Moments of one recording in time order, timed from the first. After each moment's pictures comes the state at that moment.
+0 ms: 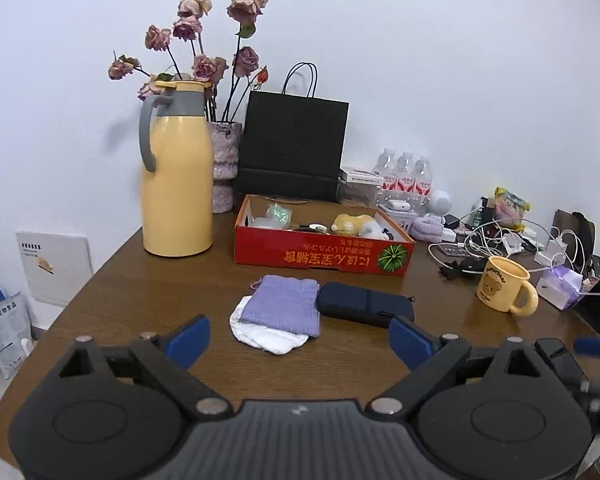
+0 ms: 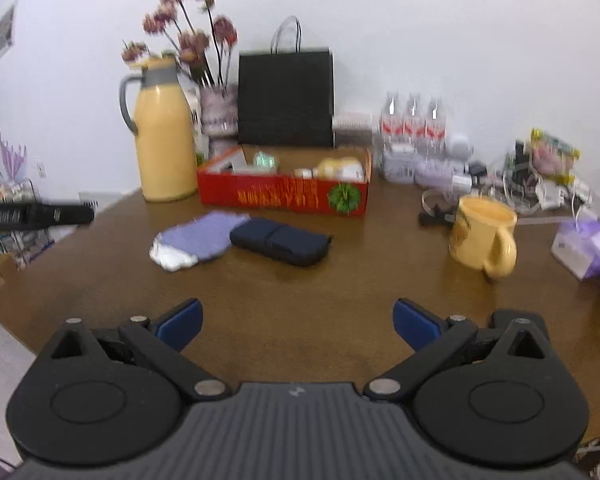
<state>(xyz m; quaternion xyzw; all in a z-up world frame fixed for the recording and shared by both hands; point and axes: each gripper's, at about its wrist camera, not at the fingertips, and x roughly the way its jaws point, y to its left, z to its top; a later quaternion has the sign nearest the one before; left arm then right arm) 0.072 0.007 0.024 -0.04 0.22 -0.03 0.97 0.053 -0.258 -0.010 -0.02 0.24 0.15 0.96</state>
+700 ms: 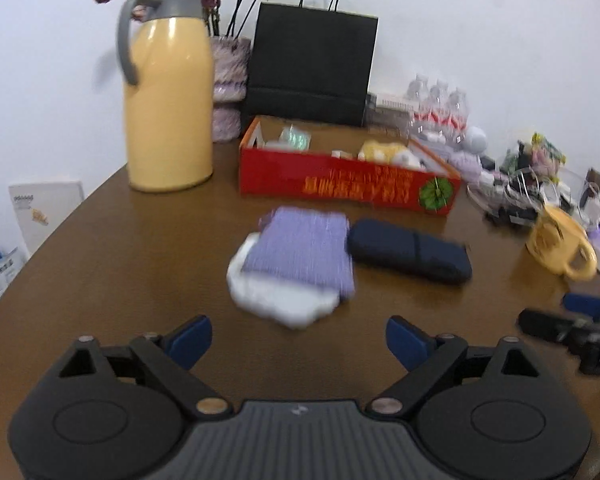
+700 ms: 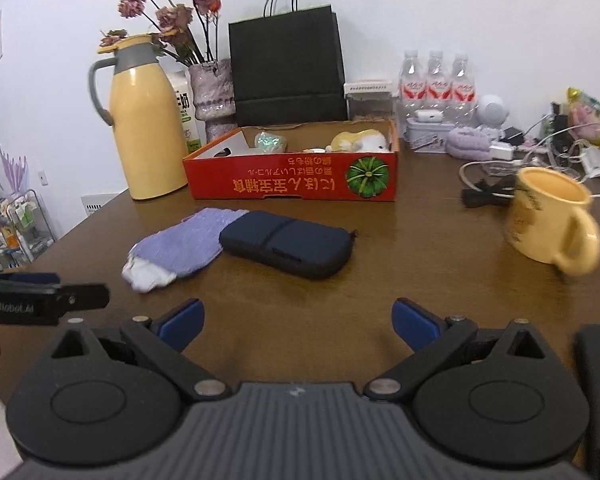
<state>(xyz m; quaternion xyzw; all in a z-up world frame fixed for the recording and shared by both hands) 0.183 0.013 -0.039 -0.05 0.31 -0.02 0.95 0.169 -0.235 -0.064 0.02 0.29 0.17 0.94</state>
